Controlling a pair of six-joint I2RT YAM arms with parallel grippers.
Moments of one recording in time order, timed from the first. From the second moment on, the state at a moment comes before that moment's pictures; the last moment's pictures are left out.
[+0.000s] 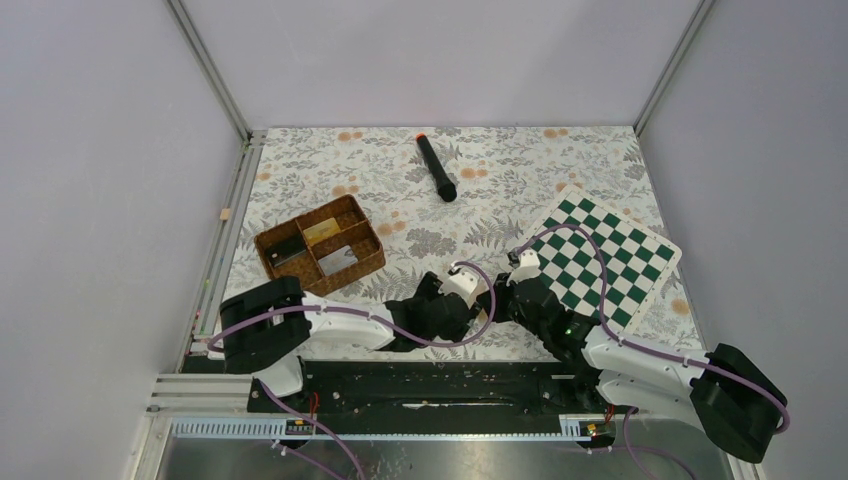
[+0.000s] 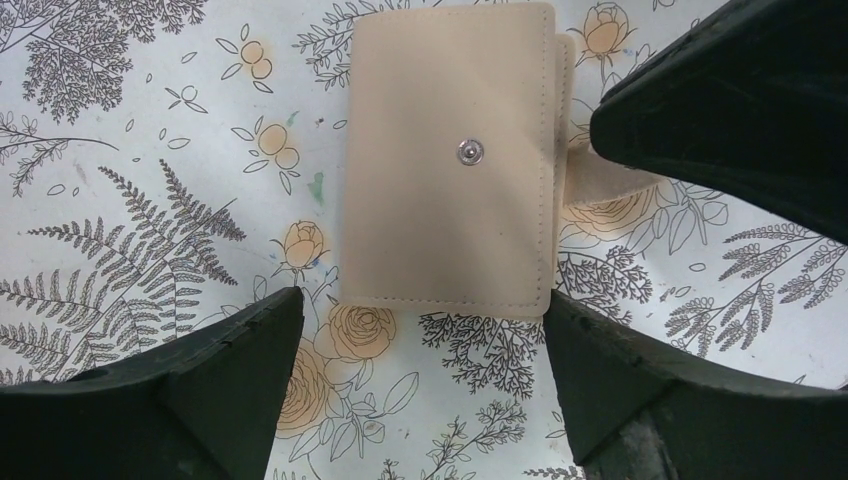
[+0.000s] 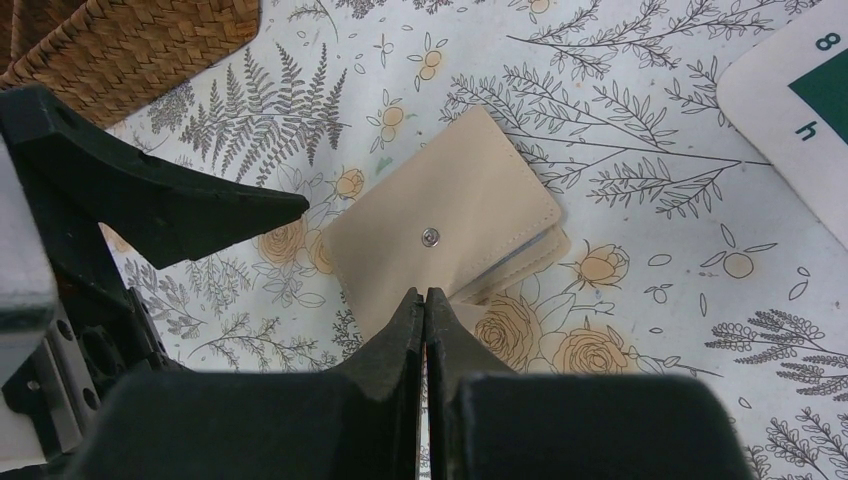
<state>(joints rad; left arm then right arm) -1.25 1.62 0.75 0.05 -0.52 -0.39 0.86 0.96 0.24 0.22 0.18 0.65</state>
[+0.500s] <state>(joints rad) -1.25 1.57 0.75 0.06 -0.52 -0.38 0.85 0.96 0.23 0.22 0.19 0.65</state>
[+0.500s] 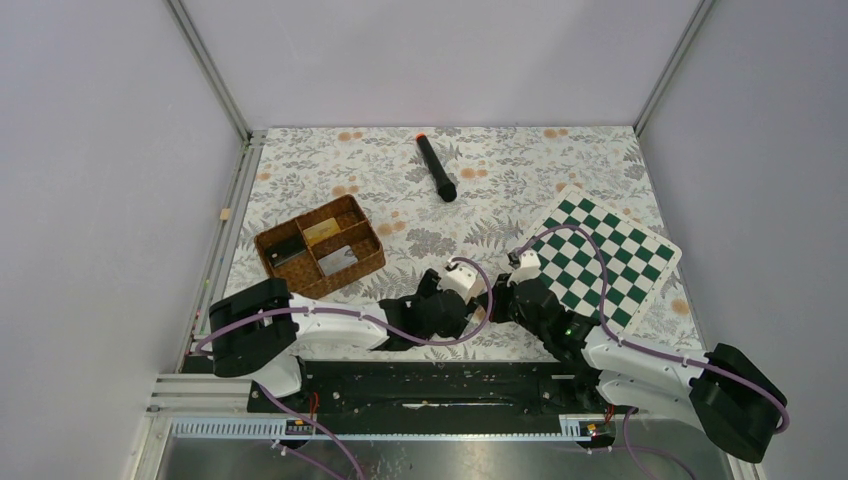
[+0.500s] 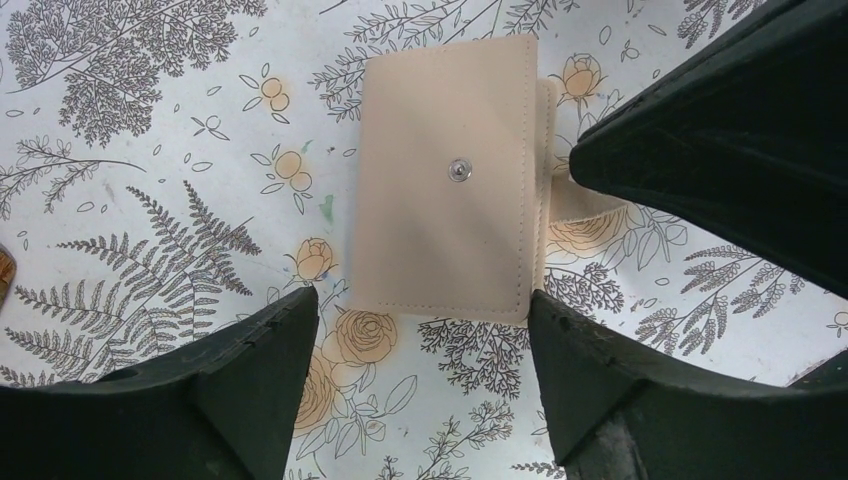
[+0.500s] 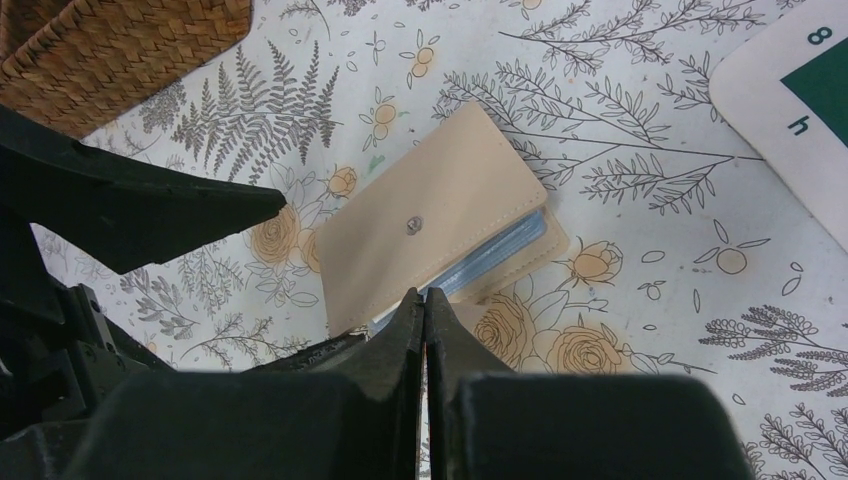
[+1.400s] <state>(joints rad) -1.20 1.57 0.78 0.03 -0.56 -0.47 0.84 0.94 0.21 0.22 0.19 0.65</state>
